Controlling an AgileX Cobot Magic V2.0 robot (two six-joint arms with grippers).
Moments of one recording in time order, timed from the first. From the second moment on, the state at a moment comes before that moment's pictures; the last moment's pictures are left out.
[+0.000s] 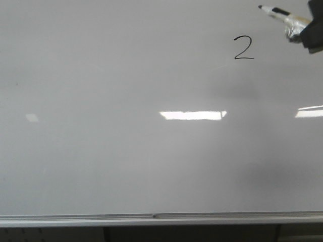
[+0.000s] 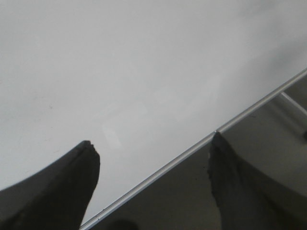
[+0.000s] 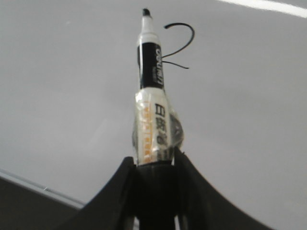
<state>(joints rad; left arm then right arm) -0.28 0.87 -0.94 -0.30 0.86 0.47 0.24 1.00 -0.69 0.28 0.29 -0.30</state>
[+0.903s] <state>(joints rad) -0.92 1.32 -1.25 -0.40 0.95 0.80 0.24 0.96 -0.96 0.69 1.24 -1.07</state>
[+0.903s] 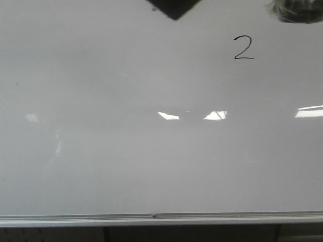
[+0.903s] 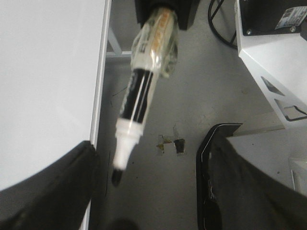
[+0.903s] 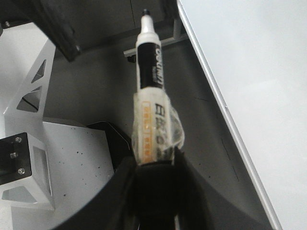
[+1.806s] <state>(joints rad) -0.93 1.46 -1.35 -0.45 0.97 0.87 0.24 0.96 -0.96 0.69 1.24 -1.08</state>
